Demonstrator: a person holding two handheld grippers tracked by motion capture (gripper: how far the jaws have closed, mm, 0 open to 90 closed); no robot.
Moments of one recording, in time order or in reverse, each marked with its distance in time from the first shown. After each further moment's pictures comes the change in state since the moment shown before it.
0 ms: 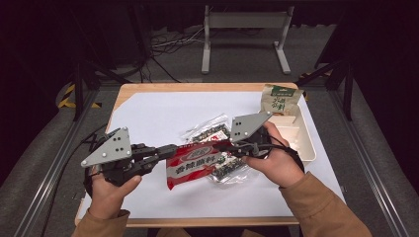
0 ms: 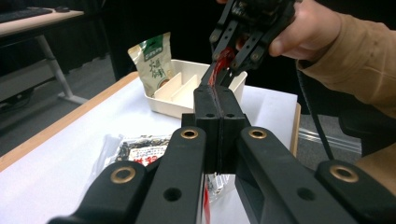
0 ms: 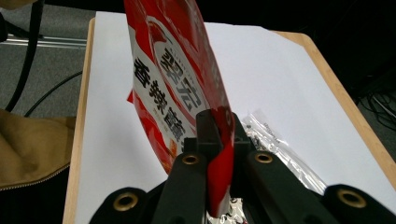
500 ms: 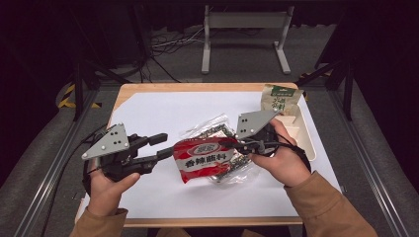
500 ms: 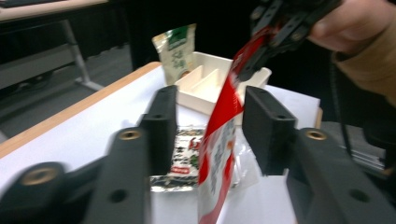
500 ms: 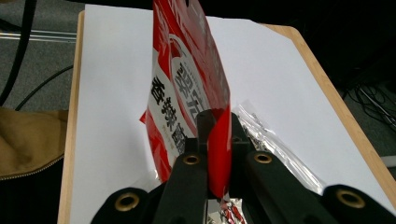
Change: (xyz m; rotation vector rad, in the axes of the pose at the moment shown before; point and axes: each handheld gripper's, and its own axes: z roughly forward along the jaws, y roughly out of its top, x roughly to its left) left arm 0.016 -0.011 -0.002 0.018 0.098 -0.065; right arm -0.004 -0.001 -0.015 0.031 -0.033 0.000
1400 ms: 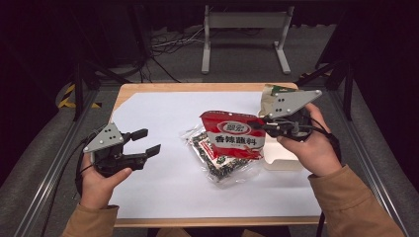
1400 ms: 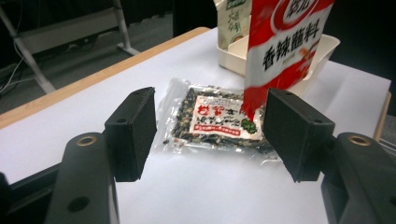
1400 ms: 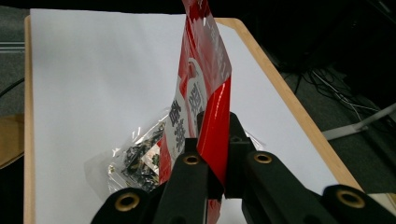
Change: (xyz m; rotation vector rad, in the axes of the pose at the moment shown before) left arm 0.033 -0.034 -0.005 0.107 0.151 -0.084; right arm -0.032 -0.020 -0.058 -0.001 -0.147 0.082
